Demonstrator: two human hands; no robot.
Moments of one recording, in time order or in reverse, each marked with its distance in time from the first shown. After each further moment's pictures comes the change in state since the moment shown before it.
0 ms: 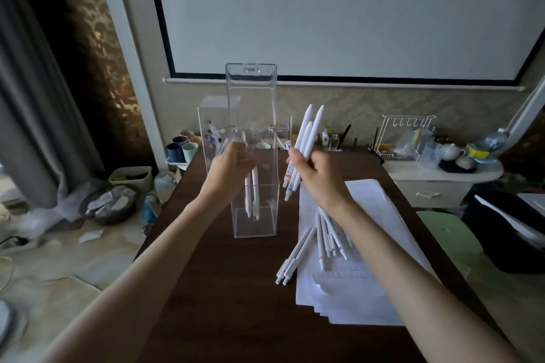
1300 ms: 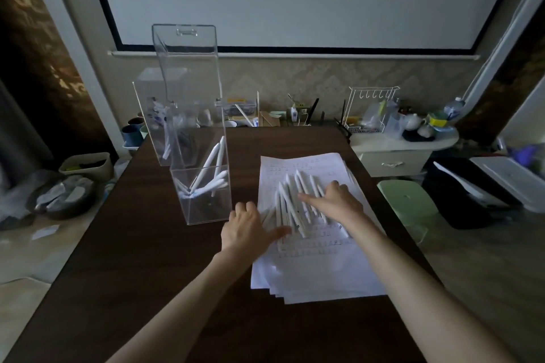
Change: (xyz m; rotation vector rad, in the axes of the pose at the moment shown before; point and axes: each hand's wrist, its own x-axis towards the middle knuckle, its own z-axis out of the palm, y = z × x) left_hand -0.091 0.006 0.131 0.493 -0.466 -0.204; right_hand -0.033 0.147 -0.075 -0.747 -0.188 0.692
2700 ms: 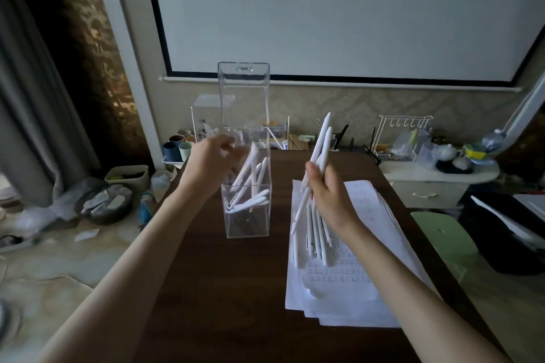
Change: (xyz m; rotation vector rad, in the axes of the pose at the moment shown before) left_hand 0.014 -0.058 -0.172 -0.417 0.528 0.199; right_hand -0.074 -0.108 -0.029 0.889 0.119 -0.640
